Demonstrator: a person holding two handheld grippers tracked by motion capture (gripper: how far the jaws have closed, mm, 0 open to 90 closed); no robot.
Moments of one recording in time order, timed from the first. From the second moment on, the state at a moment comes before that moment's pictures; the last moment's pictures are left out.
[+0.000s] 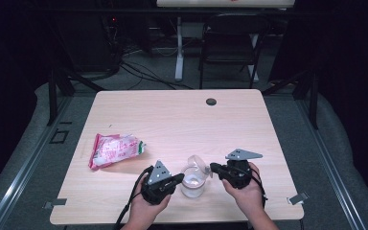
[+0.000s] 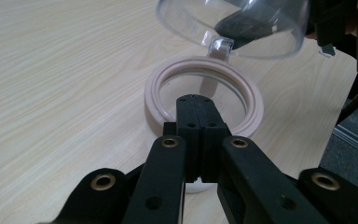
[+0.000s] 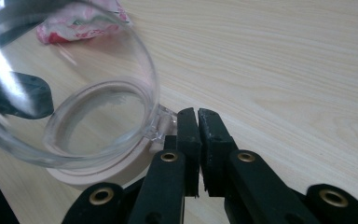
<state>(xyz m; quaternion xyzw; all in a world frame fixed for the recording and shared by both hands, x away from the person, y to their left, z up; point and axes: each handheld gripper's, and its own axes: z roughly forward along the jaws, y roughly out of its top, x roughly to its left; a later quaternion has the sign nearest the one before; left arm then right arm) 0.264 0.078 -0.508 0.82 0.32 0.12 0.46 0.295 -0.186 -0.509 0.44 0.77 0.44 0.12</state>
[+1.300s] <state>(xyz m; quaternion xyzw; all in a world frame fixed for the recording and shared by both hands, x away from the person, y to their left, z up) 0.270 0.066 -0.473 0.82 0.31 0.13 0.47 0.243 -0.167 -0.481 0.33 0.81 0.45 0.17</state>
